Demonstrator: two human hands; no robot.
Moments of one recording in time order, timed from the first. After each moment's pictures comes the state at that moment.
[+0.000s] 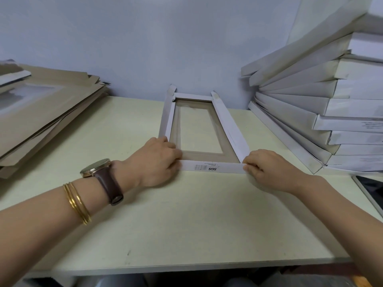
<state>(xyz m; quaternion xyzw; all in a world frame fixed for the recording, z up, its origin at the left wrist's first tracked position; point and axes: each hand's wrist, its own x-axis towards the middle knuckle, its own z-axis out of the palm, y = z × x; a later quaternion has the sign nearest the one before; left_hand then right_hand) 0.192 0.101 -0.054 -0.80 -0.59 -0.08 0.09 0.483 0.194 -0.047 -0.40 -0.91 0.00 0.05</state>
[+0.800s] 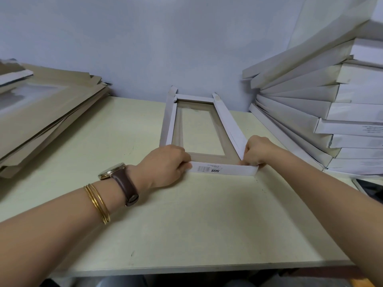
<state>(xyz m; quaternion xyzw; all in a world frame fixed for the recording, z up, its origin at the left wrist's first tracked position) 0.202 0.110 -0.060 -0.79 -0.60 -0.14 -0.02 0.431 0.236 -0.024 -0.66 -0.74 0.13 -0.01</state>
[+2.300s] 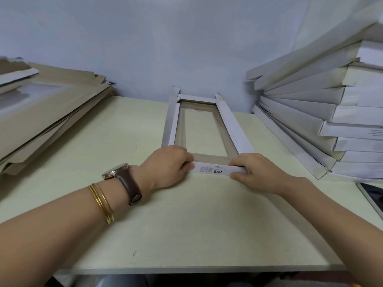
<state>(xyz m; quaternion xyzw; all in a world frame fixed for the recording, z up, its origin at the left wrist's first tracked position) 0.202 0.112 -0.064 -0.78 -0.60 -0.15 -0.02 0.450 0.194 -0.051 -0.36 -0.93 0.06 0.06</state>
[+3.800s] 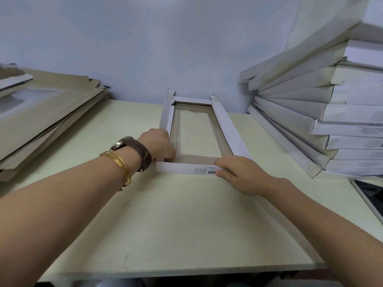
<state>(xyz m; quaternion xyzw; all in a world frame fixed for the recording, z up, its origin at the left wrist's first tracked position) 0.191 0.160 -0.032 -0.54 -0.82 -0.11 -0.17 0.438 0.196 -0.066 -0.32 -0.94 0.06 0.09</state>
